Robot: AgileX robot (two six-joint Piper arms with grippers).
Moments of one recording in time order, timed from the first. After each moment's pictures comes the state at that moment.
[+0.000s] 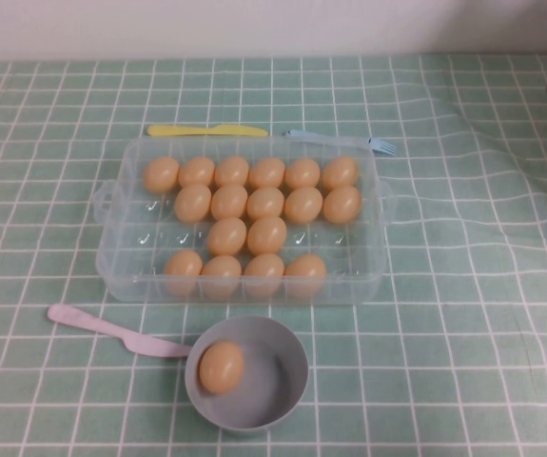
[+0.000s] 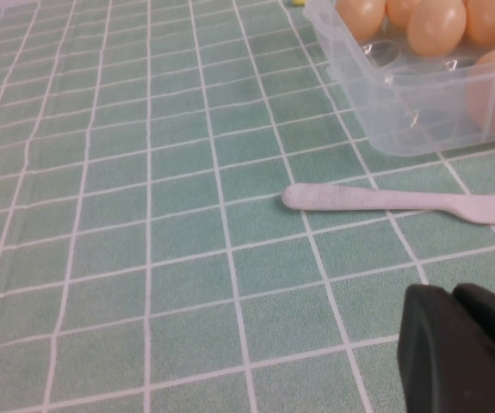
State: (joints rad) right arm 0.02 0.68 -0.52 0.52 0.83 0.00; left arm -0.16 -0.01 0.03 0.08 0.37 0.04
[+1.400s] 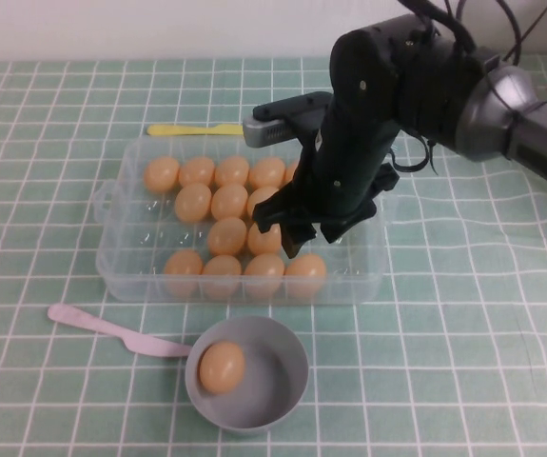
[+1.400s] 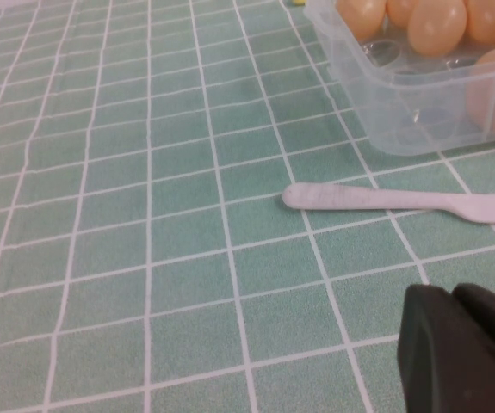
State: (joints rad) right arm 0.64 2.06 -1.90 0.10 1.20 0.16; left arm -0.16 -0.01 0.03 0.08 0.37 0.04
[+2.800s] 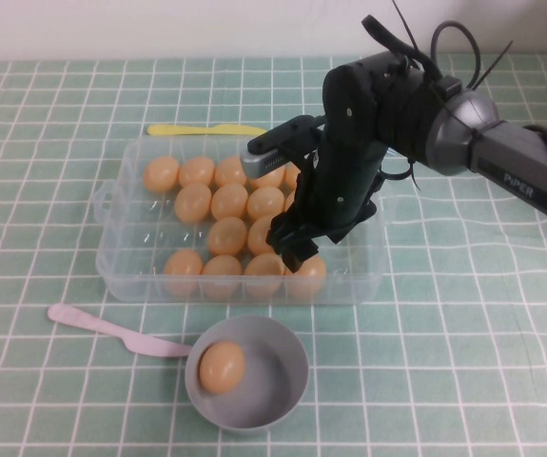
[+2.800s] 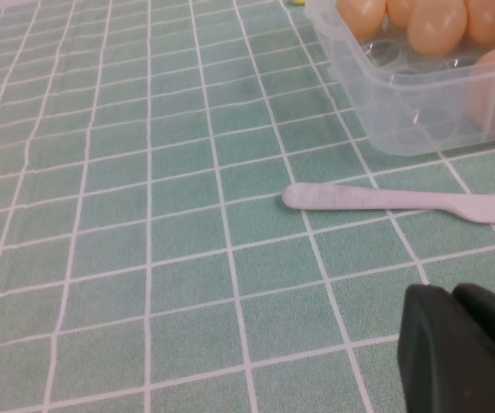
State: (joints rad) right arm 0.61 2.19 -1.95 0.09 1.15 -0.10; left arm -0.16 -0.01 0.03 0.08 0.37 0.04
